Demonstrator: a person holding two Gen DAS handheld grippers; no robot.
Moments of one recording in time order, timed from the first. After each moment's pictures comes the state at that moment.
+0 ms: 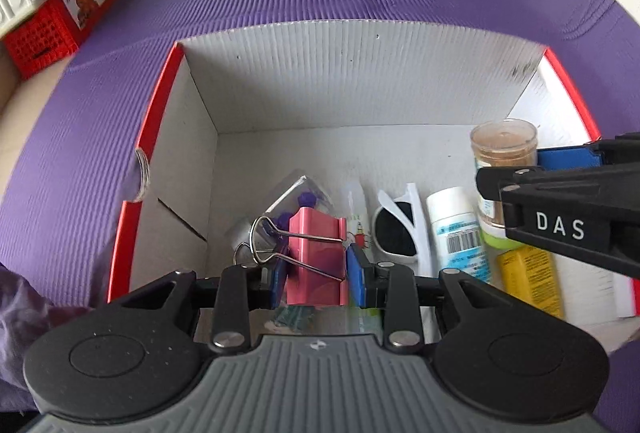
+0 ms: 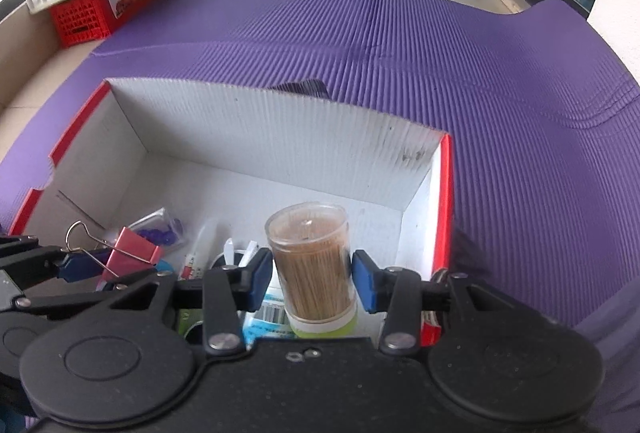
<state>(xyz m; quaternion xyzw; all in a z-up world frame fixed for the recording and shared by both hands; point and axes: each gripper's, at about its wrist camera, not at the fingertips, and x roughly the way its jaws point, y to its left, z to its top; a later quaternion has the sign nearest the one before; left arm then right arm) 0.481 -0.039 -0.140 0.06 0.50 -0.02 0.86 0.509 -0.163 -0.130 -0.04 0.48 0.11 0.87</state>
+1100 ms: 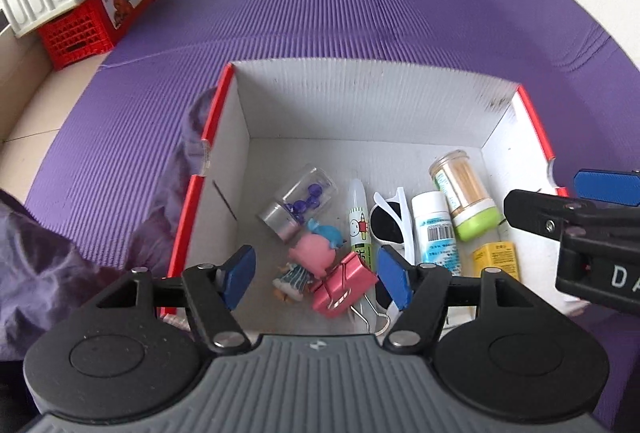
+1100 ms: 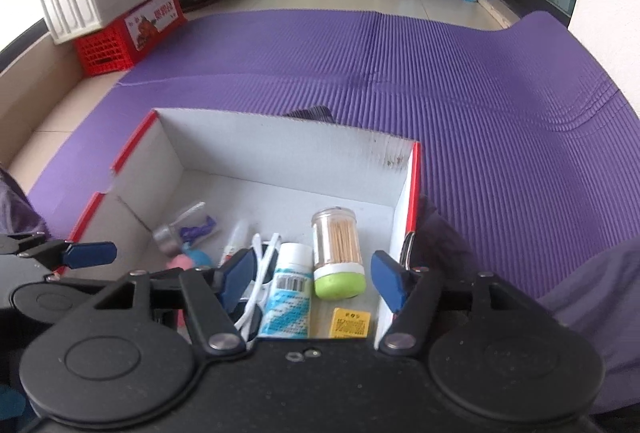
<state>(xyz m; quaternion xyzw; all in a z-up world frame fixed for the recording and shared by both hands) 0.428 -0.033 -0.083 0.01 0.48 0.00 0.87 0.451 -0.184 -0.072 -0.01 0.44 0.13 0.89</state>
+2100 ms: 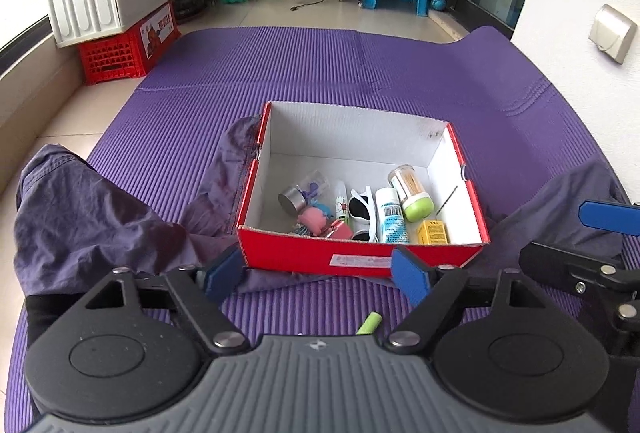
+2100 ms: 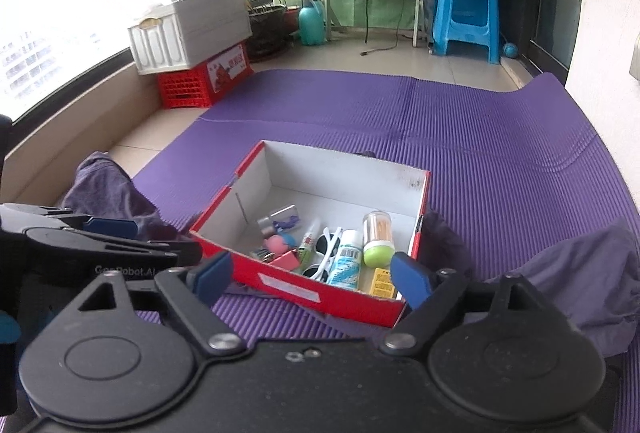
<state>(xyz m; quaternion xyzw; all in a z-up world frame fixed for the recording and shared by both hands) 0.291 -0.006 0.009 -0.02 0.42 -0.02 0.91 0.301 -0.205 0.018 0.00 0.36 0.20 0.91</state>
